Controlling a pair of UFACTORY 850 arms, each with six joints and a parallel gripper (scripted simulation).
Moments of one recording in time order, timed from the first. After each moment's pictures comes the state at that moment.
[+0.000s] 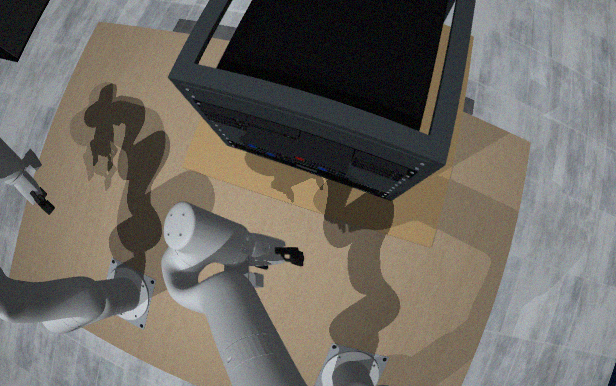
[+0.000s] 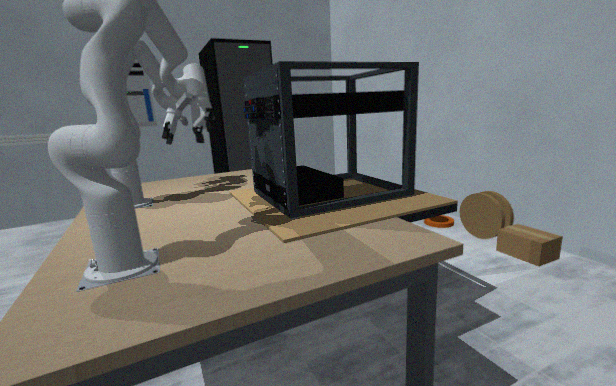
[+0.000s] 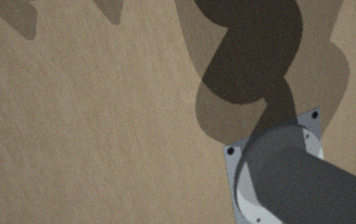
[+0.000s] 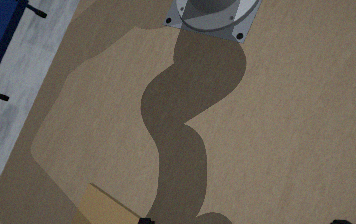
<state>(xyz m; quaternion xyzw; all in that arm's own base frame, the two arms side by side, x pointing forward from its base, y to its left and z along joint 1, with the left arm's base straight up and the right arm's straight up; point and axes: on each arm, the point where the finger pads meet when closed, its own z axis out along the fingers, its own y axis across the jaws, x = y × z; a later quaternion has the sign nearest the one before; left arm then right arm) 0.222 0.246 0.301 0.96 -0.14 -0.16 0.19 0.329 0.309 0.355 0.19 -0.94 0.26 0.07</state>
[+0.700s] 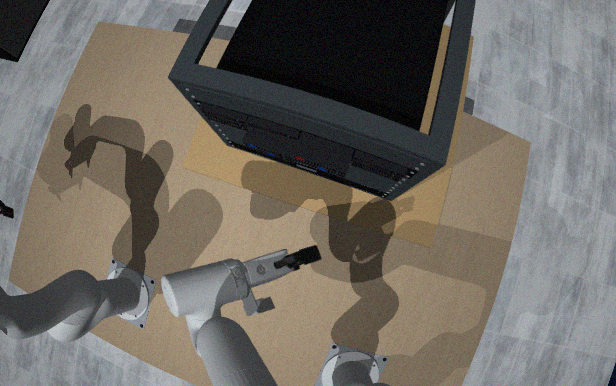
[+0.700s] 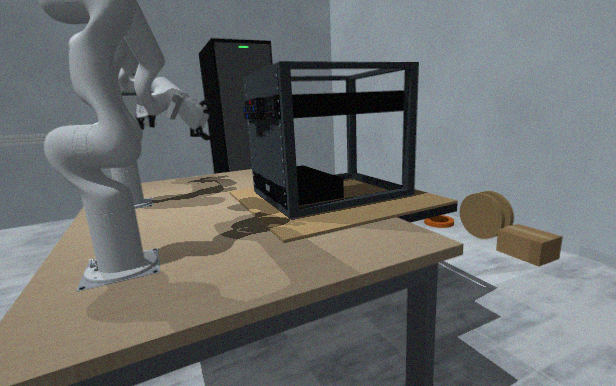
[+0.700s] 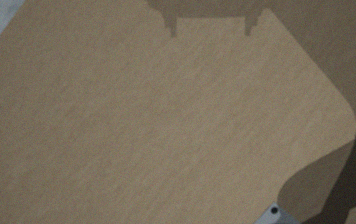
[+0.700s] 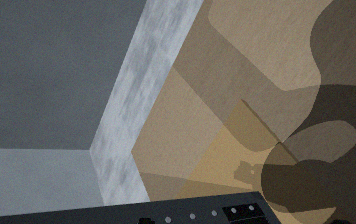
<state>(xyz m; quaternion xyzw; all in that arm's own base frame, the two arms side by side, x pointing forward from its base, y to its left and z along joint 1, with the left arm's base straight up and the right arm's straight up) 0.125 0.349 0.382 0.93 0.34 -0.08 0.09 0.350 0.264 0.384 0.32 -0.82 0.45 -0.12</state>
